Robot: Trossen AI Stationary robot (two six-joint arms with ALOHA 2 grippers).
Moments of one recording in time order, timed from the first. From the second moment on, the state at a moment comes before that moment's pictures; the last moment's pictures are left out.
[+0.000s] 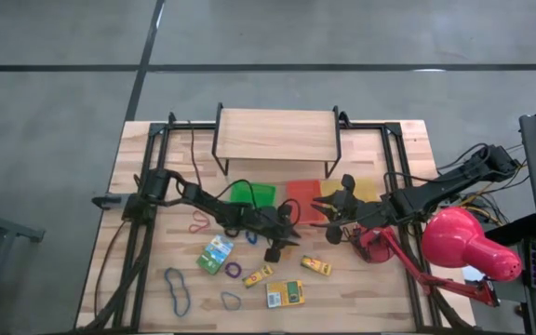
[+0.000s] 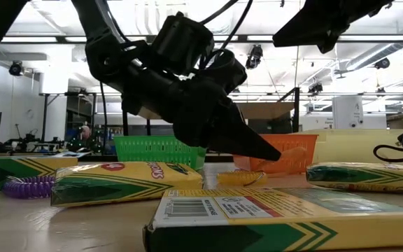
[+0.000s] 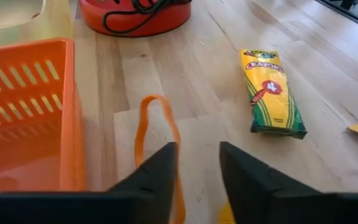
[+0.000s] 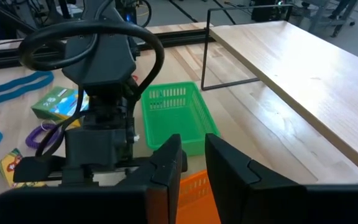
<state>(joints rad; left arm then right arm) -0.12 2.15 1.04 0.60 0.15 0.07 0.38 1.13 0.67 -0.02 0.68 0.32</state>
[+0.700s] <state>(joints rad) -0.13 2.02 1.04 0.50 0.15 0.09 0.38 1.13 0.68 -0.02 0.68 0.32</state>
